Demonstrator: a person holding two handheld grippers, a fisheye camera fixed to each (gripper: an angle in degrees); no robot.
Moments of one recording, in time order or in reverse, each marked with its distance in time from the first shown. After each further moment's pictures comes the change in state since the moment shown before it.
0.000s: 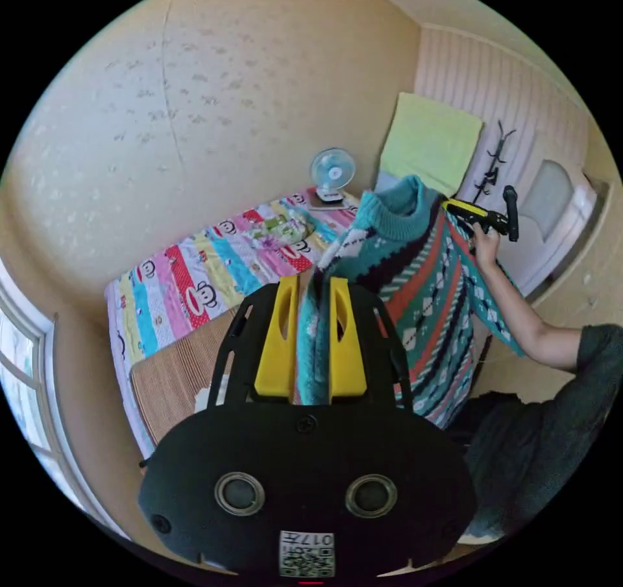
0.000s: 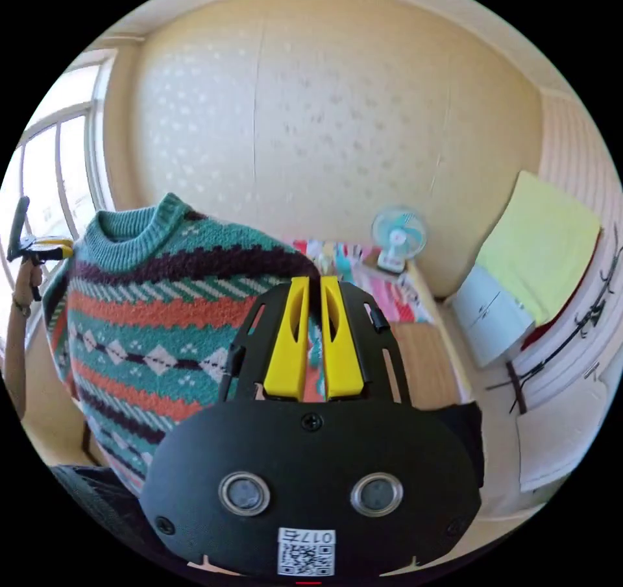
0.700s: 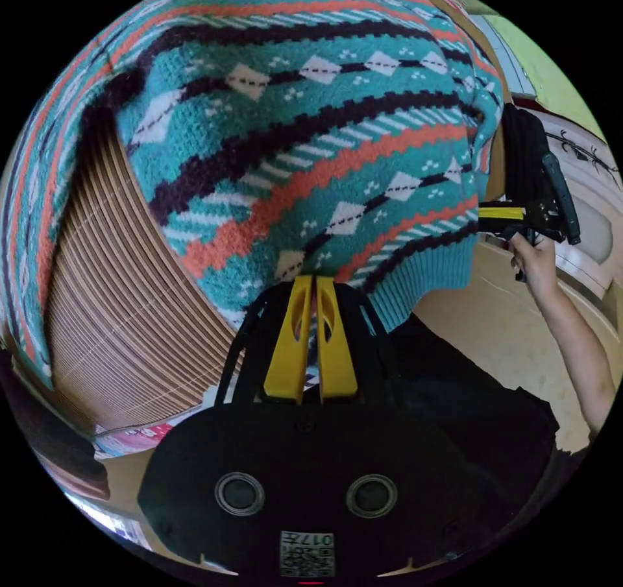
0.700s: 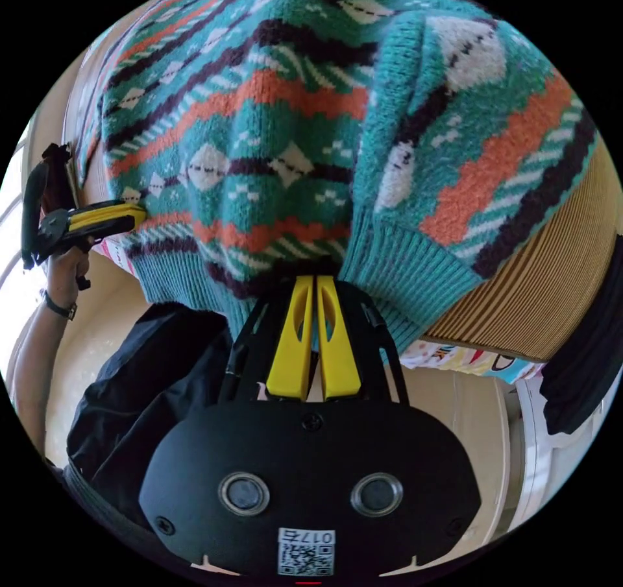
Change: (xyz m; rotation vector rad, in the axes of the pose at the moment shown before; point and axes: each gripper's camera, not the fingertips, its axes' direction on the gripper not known) left arm -0.025 0.314 0.321 -0.956 0.347 -0.313; right arm 0.054 0.227 0.359 -1.356 -0.291 -0.024
